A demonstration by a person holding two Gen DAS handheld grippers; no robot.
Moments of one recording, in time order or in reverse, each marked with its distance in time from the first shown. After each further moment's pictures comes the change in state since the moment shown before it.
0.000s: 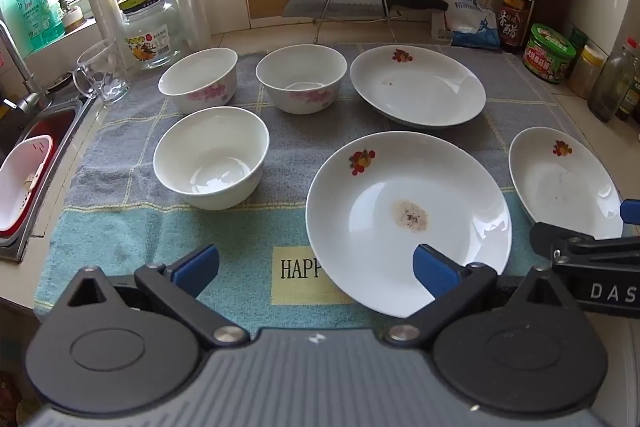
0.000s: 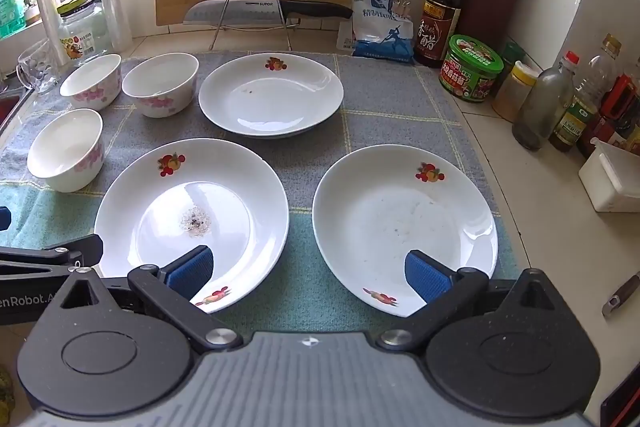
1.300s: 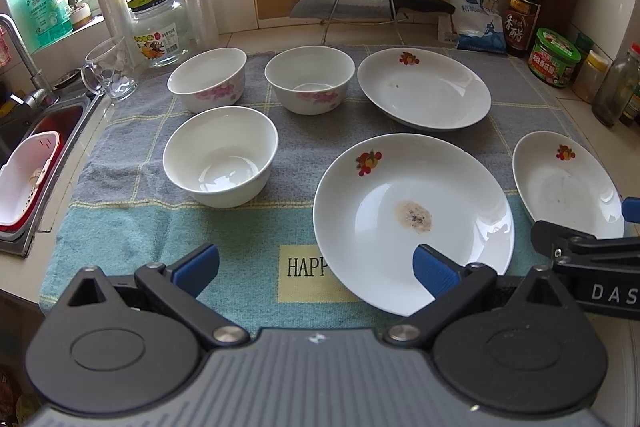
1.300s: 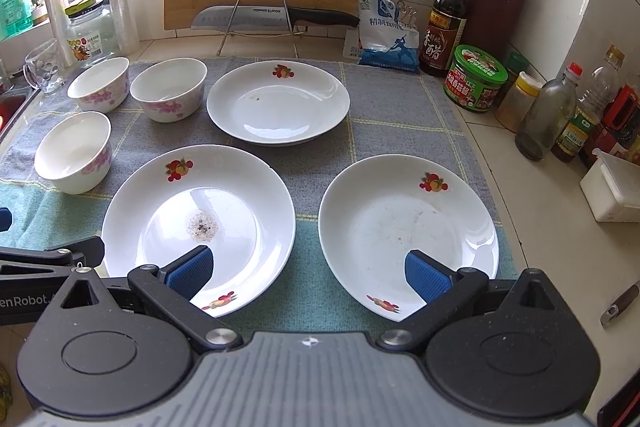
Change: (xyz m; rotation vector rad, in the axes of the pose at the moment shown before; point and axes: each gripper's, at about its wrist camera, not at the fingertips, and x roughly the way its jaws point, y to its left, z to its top) left arm -0.005 0.006 0.001 -0.015 0.002 0.006; right arm -0.006 0.003 0.002 -0.015 -0.016 -0.001
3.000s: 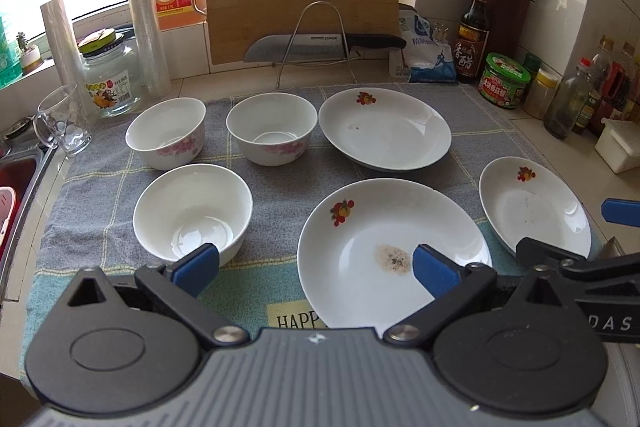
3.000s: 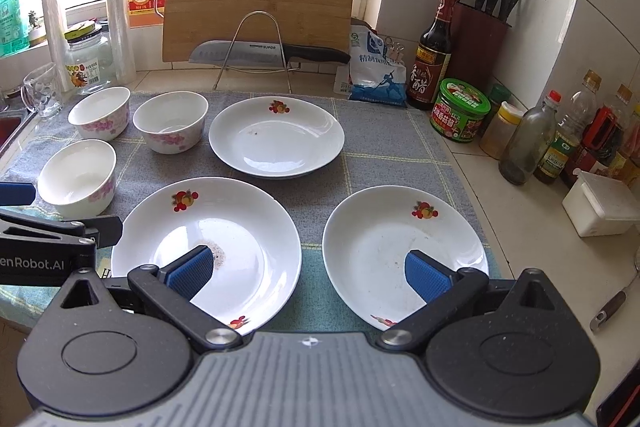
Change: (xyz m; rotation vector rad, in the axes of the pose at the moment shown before) left arm 0.003 0.021 0.017 0.106 -0.130 -0.180; right arm -0.020 0.016 -0.003 0.004 -0.123 -0.059
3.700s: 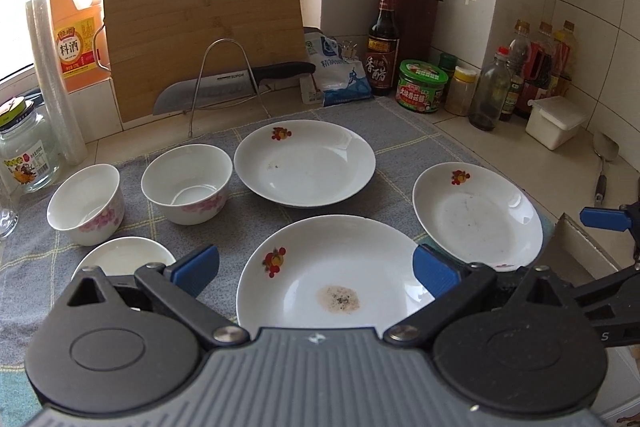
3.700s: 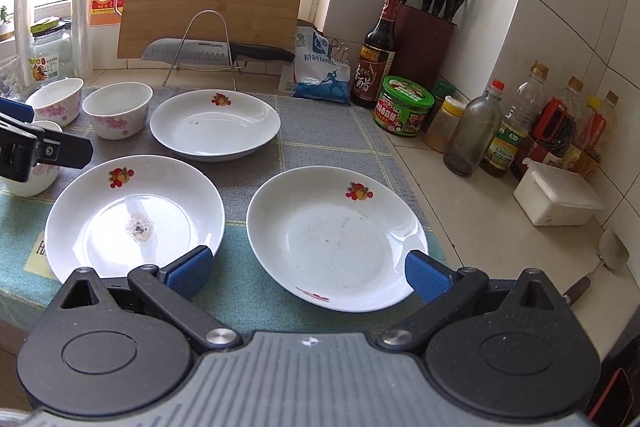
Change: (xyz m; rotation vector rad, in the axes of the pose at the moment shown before) left arm 0.016 -0.019 0.017 0.182 -0.082 -0.213; right arm 0.003 -0.038 -0.048 0.009 -0.054 -0.126
